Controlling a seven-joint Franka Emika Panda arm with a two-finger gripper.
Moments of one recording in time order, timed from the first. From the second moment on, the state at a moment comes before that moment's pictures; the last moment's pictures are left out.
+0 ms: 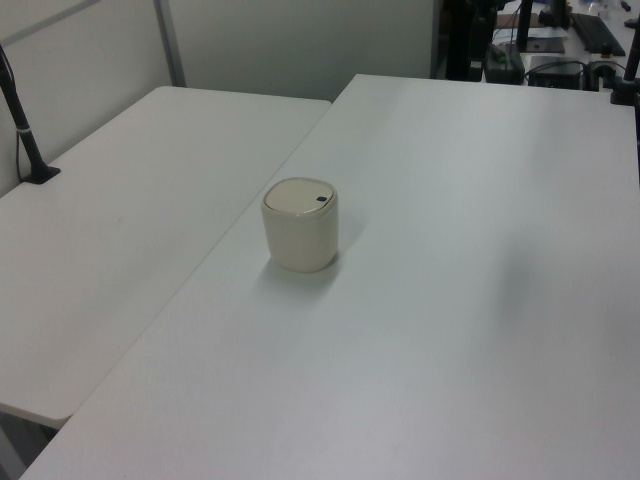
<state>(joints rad) -0.04 -0.04 0.09 -1.63 -0.01 1.65 -0.07</state>
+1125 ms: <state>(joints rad) -0.01 0.06 0.09 -1.64 -0.01 1.83 -0.20</state>
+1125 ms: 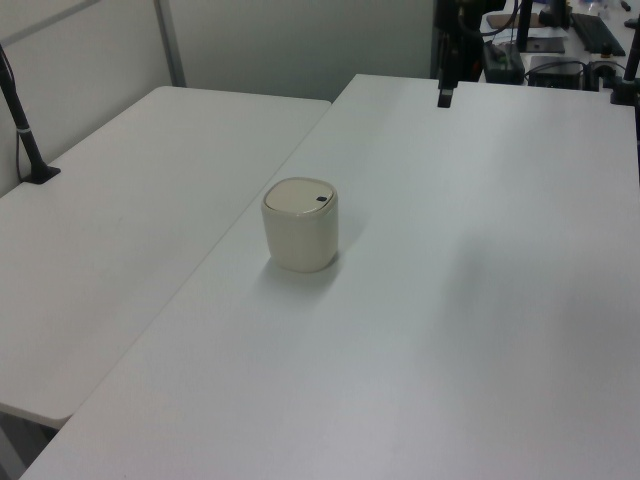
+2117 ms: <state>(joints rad) 0.12 0.30 0.10 -1.63 -0.01 2.45 0.51</state>
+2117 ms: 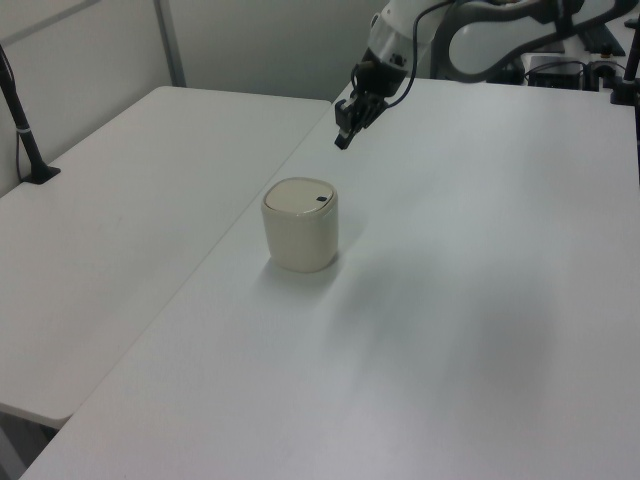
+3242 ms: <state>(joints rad) 0.18 0.46 0.10 -1.62 -0.24 2.66 0.78</state>
